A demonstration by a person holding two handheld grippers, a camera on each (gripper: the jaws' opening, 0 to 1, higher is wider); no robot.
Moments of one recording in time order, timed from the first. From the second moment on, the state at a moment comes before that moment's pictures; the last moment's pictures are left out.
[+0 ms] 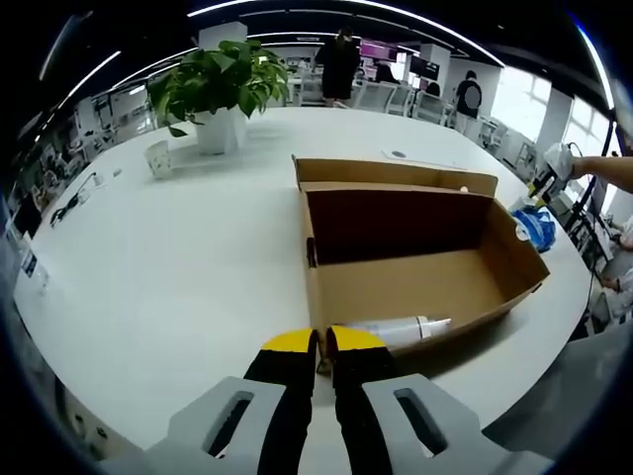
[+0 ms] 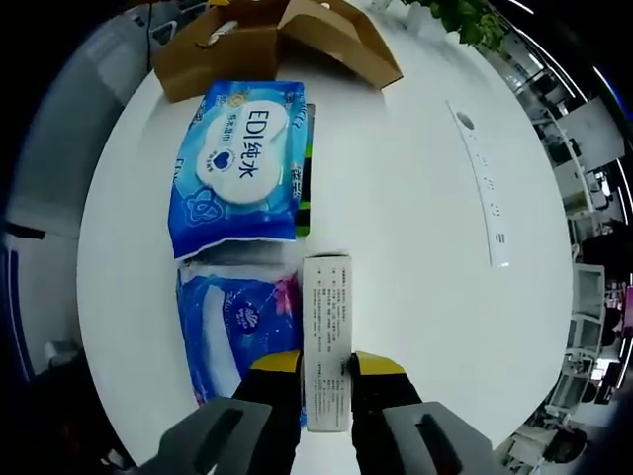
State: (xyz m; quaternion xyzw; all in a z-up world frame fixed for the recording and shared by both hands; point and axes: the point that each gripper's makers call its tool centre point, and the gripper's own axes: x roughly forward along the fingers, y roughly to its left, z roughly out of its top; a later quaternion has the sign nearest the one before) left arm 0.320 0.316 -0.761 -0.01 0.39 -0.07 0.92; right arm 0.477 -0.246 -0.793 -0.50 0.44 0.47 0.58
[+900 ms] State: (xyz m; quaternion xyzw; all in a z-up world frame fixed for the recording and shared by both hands) left arm 0.324 0.314 -0.756 0.03 0.39 -0.10 0.92; right arm 0.476 -0.243 -0.758 -0.46 0.41 0.41 0.68
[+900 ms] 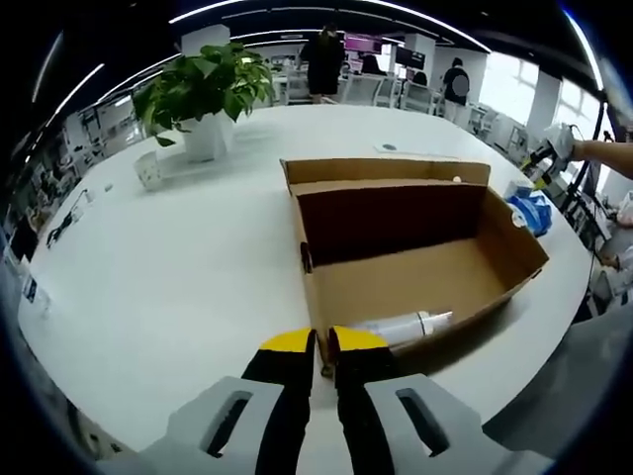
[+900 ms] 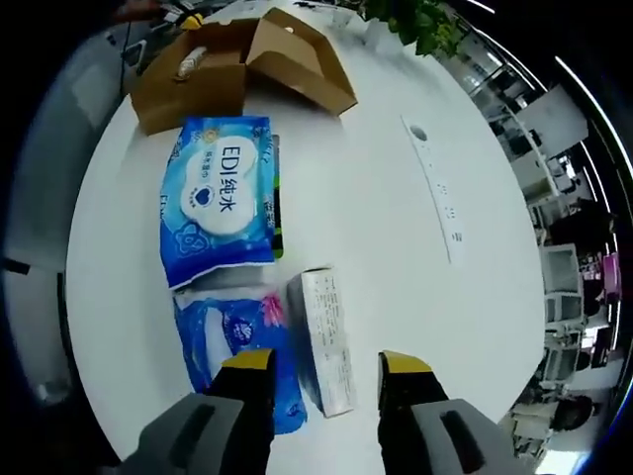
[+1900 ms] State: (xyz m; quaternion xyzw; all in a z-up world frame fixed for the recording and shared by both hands) left arm 0.344 0.274 -0.727 0.16 0.40 -0.31 0.85; right arm 0.378 -0.178 -0.714 -0.32 0.36 0.36 0.80
